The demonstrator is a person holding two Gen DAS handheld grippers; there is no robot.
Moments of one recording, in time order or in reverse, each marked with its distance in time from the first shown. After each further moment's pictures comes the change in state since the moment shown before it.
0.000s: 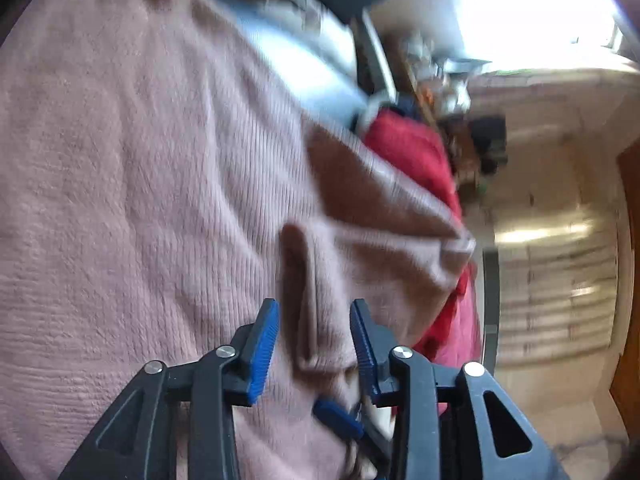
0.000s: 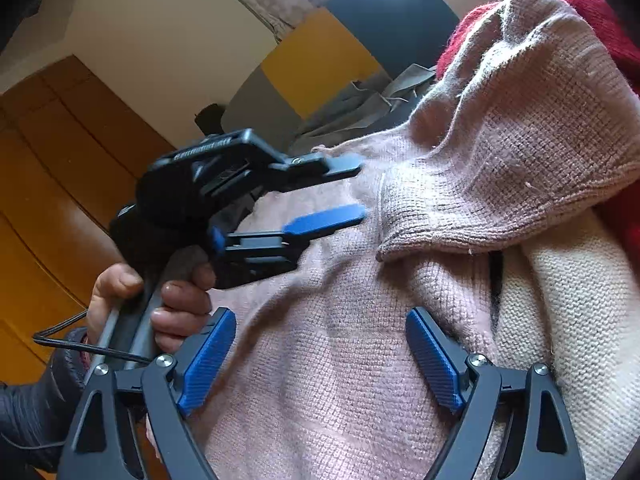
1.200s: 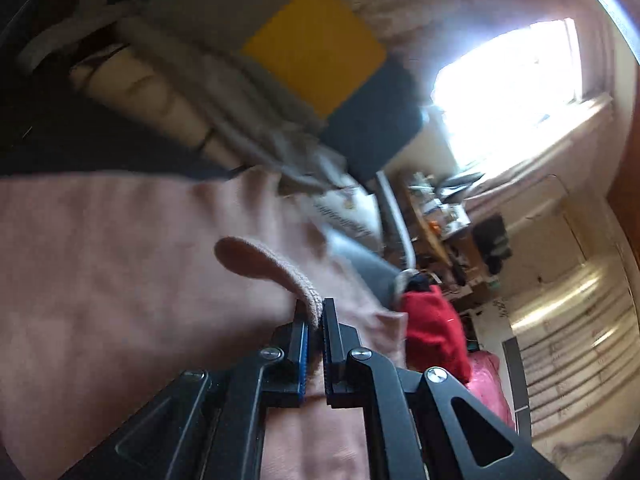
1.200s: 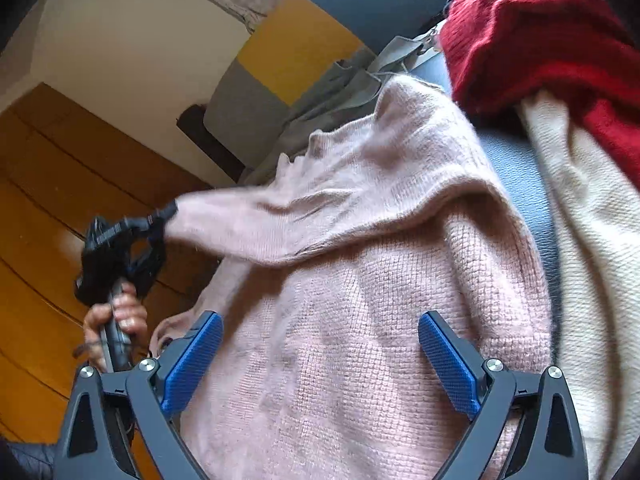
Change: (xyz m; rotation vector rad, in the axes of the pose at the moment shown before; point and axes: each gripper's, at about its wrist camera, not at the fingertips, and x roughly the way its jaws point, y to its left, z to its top) left arm -0.253 0.106 -0.009 0.053 -0.551 0.078; right arm 0.036 0.024 0.017 0.130 0.082 -0.016
